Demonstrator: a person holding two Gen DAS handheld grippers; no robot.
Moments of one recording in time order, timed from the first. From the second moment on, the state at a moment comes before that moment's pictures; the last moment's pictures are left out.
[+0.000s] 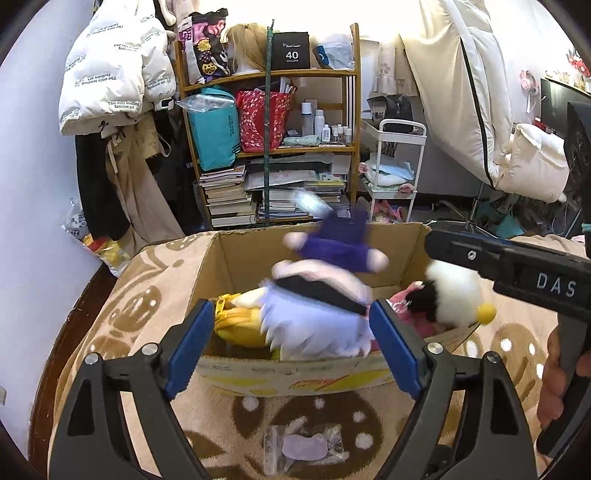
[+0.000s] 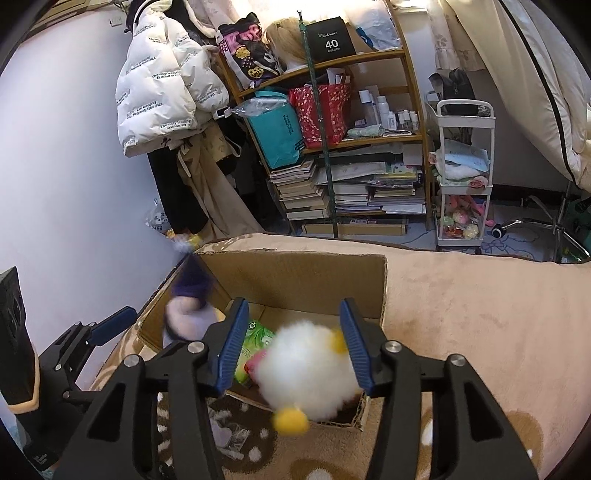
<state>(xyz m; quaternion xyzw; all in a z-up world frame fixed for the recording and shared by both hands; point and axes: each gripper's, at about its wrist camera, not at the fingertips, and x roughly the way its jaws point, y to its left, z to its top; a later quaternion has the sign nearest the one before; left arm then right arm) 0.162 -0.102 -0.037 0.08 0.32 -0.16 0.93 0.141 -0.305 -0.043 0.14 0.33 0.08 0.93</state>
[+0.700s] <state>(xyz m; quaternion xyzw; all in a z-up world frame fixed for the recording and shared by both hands) 0.121 -0.053 -0.023 0.06 0.36 -0.12 0.92 0.082 -0.305 -0.024 0.14 0.35 0.05 0.93</state>
